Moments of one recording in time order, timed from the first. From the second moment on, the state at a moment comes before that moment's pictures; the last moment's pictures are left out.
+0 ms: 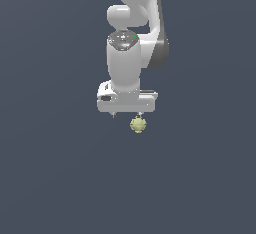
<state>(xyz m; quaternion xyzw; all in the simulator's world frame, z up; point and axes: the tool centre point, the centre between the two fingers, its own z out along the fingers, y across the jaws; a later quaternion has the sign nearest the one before) 0.015 -0.004 0.188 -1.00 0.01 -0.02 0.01</state>
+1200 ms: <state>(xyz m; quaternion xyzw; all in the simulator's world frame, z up) -0.009 0.030 0.127 -0.98 0.21 0.00 0.01</state>
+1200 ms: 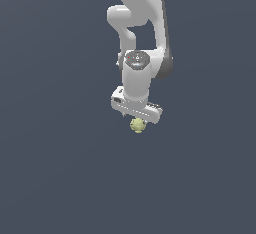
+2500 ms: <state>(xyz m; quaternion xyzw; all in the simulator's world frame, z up) -0.029 0.048 0.085 -0.94 0.34 0.00 0.00</state>
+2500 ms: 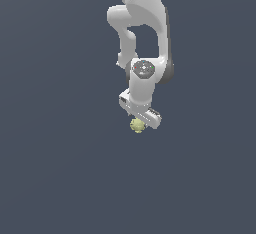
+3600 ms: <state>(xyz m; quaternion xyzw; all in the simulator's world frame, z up) -0.030 0.049 0.040 -0.94 0.34 0.00 0.00</state>
